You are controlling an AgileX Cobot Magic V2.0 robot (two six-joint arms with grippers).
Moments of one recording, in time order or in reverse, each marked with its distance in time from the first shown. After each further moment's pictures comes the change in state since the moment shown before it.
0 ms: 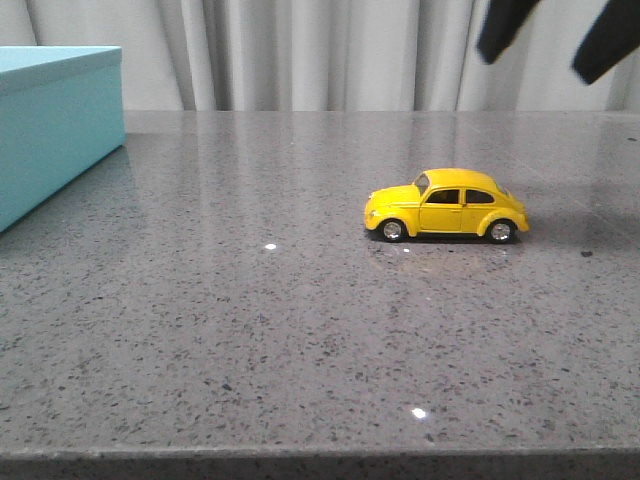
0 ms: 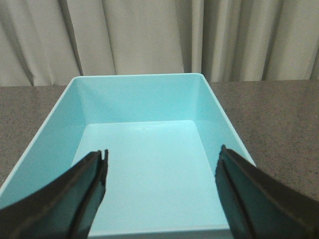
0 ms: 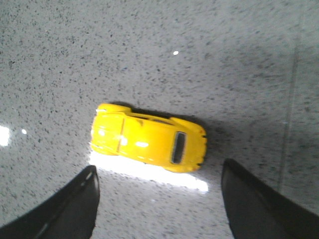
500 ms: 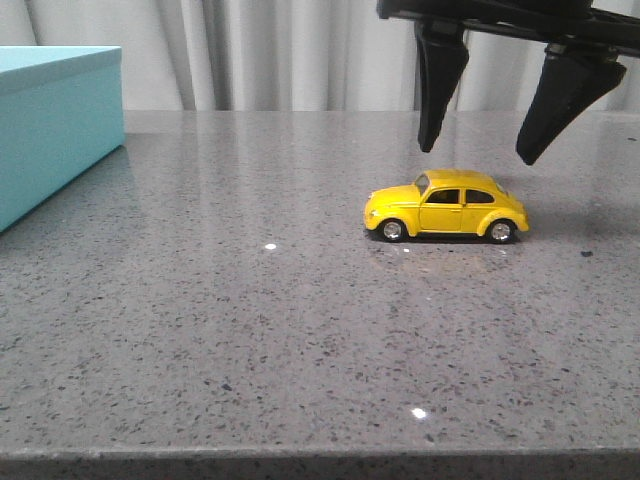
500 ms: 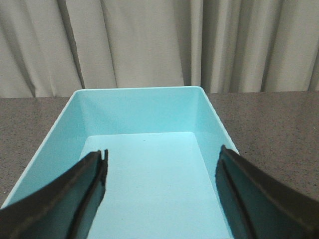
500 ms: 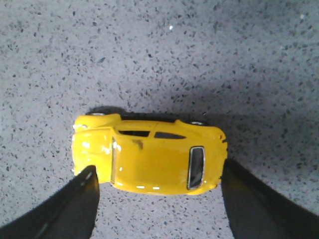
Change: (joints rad) left arm 0.000 0.000 -0.021 0.000 -0.004 0.000; right arm 0.065 0.193 -0.085 -0.070 0.068 0.206
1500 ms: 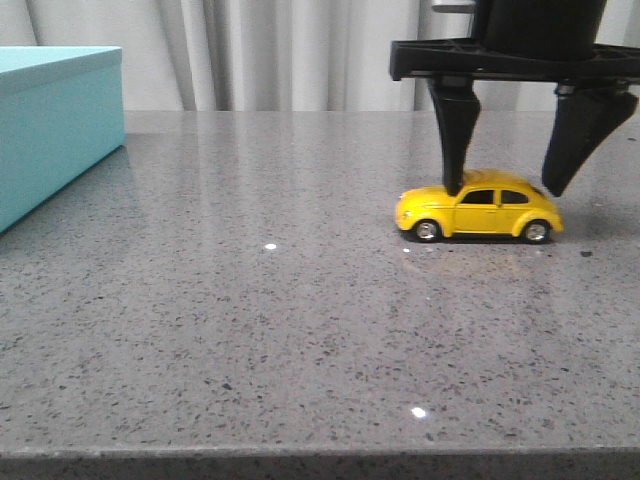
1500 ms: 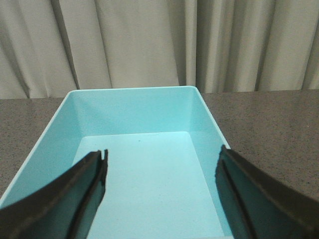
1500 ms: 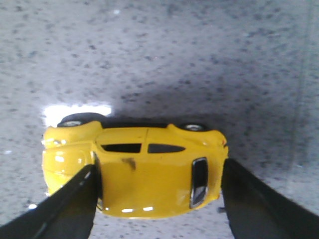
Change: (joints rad) left arm -0.018 0.000 0.000 0.000 0.000 0.000; right arm -0.010 0.070 -0.012 -0.106 0.076 0.041
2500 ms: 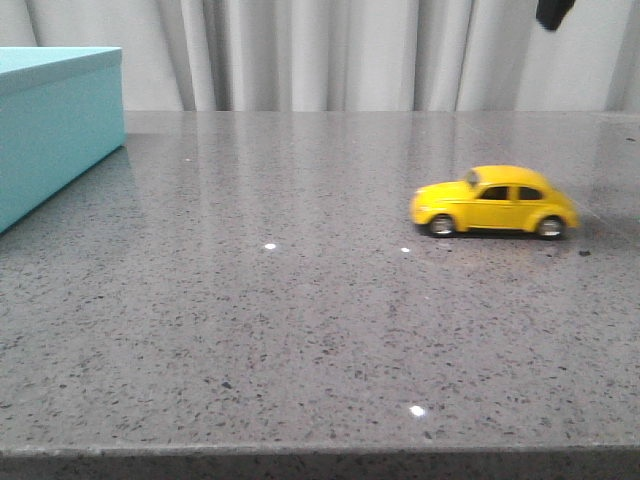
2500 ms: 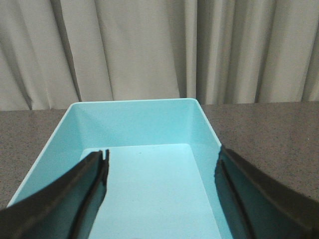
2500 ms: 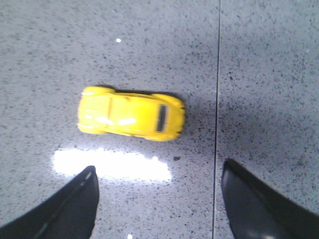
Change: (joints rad) left arm 0.000 0.000 -0.001 0.000 -0.051 0.000; right arm -0.007 -0.319 -0.001 -0.038 0.066 -0.068
